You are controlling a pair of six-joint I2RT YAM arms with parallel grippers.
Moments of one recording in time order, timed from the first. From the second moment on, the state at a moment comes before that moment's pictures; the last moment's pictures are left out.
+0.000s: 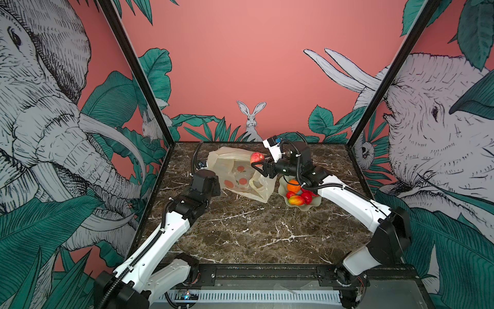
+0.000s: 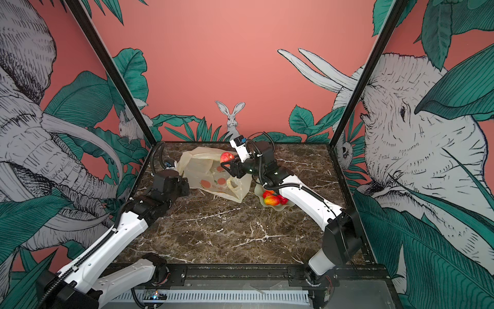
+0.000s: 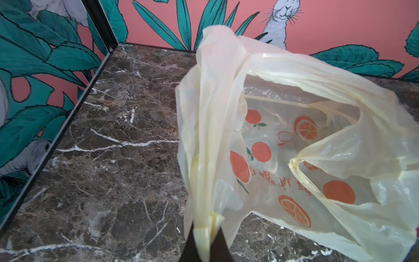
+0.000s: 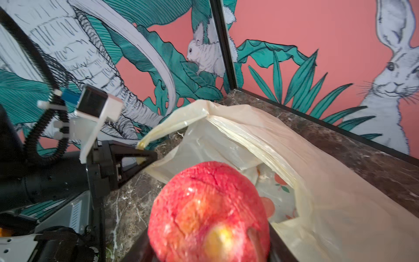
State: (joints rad) left arm -0.45 1.00 0.87 -0.48 -0.38 -0.35; right arm 0.64 1.54 1.33 -0.12 -0.43 0.15
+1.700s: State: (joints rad) left arm -0.41 0.87 0.64 -0.19 -0.18 -0.33; right arm 0.44 1.49 1.02 -0.61 0.14 0.25
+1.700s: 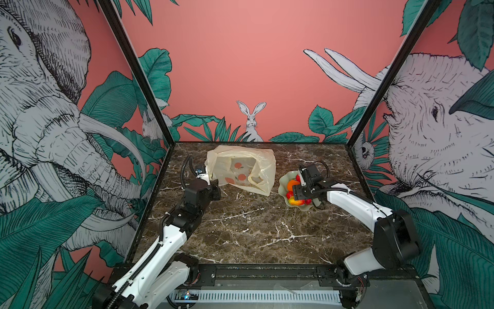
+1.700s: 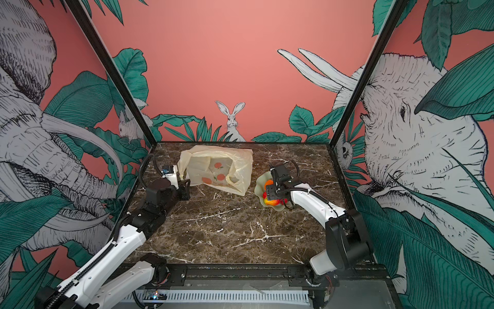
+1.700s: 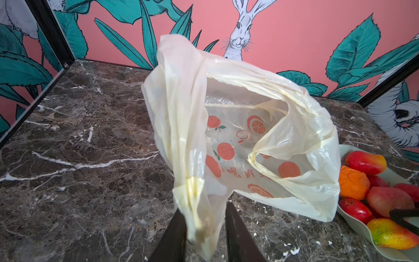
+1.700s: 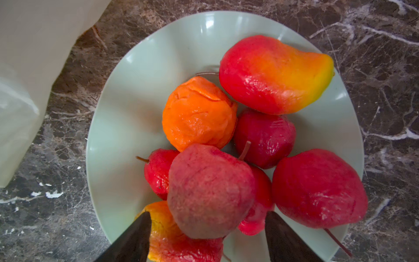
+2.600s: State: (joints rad) left arm -0.41 0.71 0.72 -0.34 -0.14 -0.36; right arm 0.44 1.23 1.01 -0.47 0.29 0.22
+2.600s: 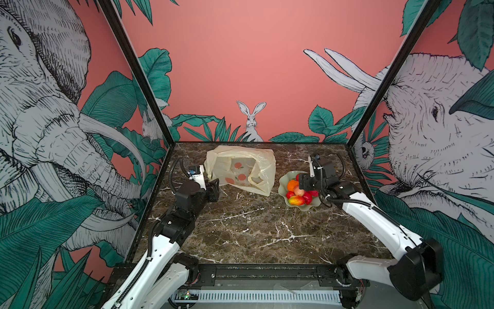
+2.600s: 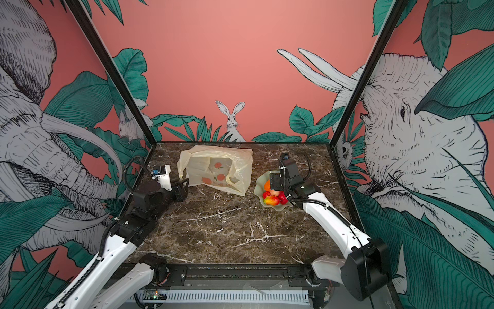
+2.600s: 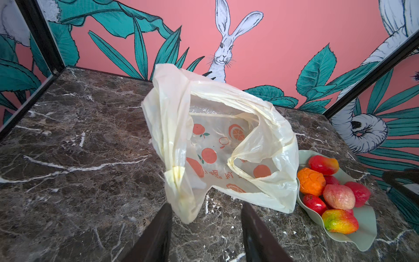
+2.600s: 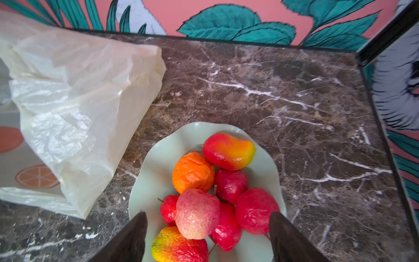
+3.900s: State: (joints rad) left arm 0.04 1.42 0.44 0.43 -0.12 0.03; right arm 0.03 1.37 0.31 0.68 0.16 -0.09
